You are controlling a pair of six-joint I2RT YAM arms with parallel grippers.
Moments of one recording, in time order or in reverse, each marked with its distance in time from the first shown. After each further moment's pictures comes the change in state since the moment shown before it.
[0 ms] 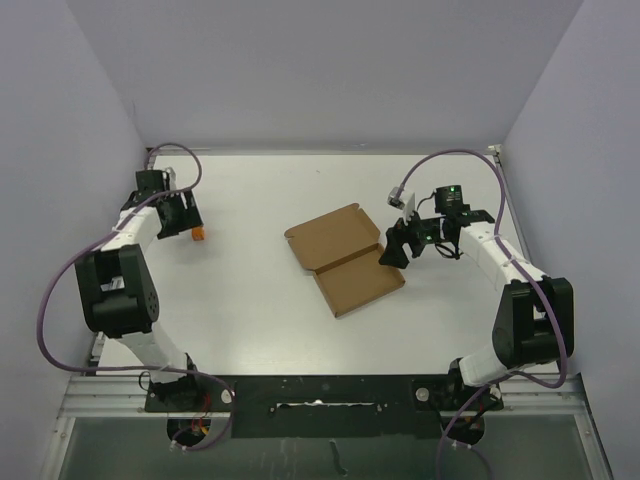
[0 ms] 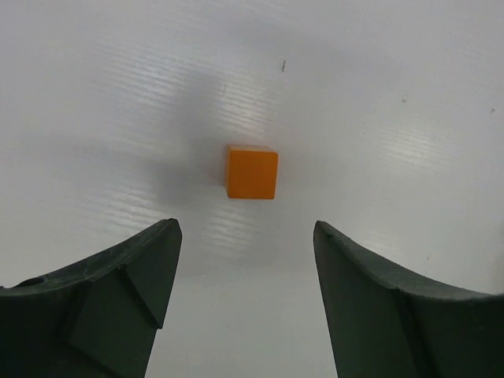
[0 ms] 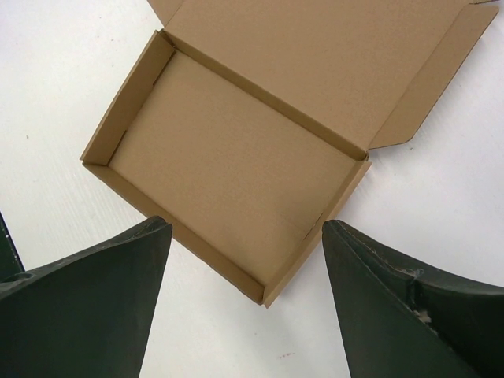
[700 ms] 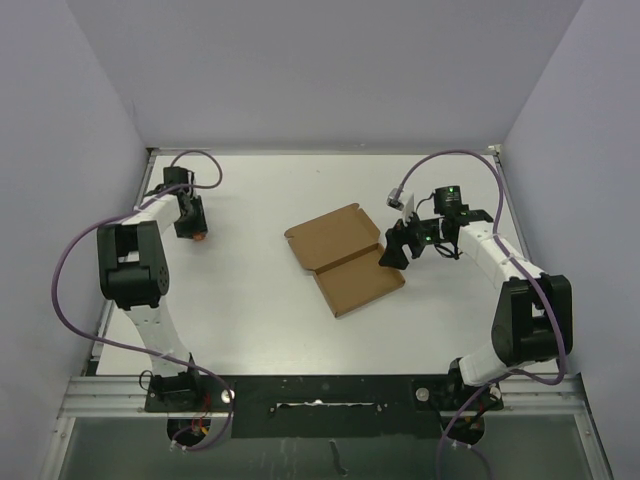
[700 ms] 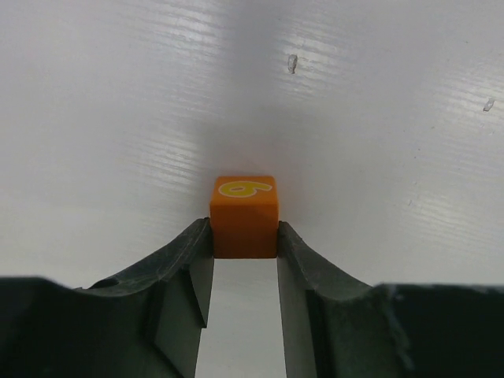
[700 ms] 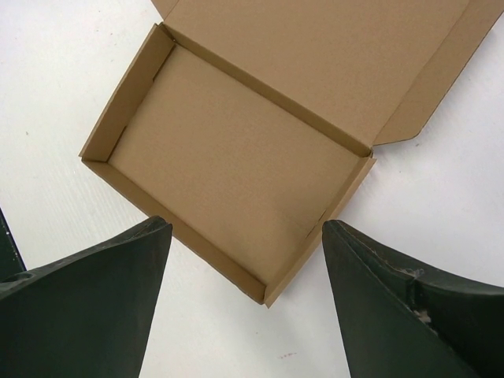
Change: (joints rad) left arm -0.093 0.264 0.189 -0.114 -0.161 0.035; right arm 0.000 0.015 0.000 -0.008 0.000 -0.007
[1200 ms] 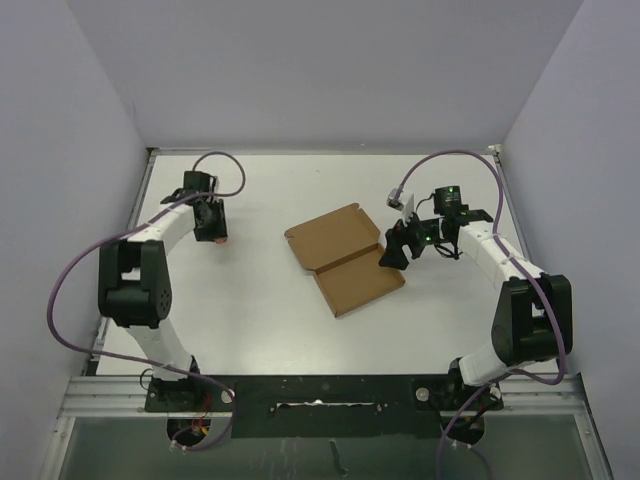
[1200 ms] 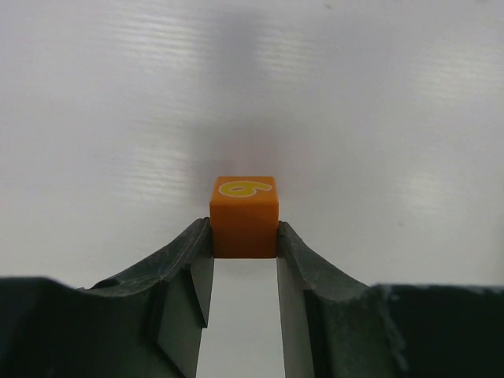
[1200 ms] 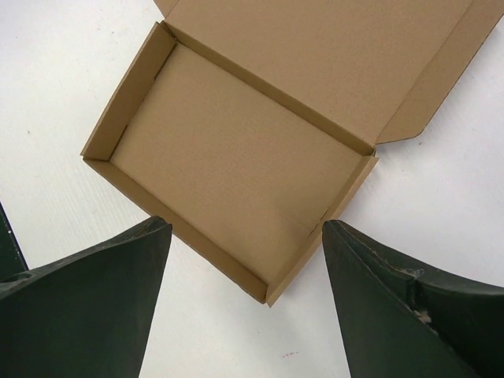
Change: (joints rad) left arm -0.112 -0.103 -0.088 0.000 0.023 -0.035; right arm 0.001 0.000 0.000 -0.005 0.000 0.000
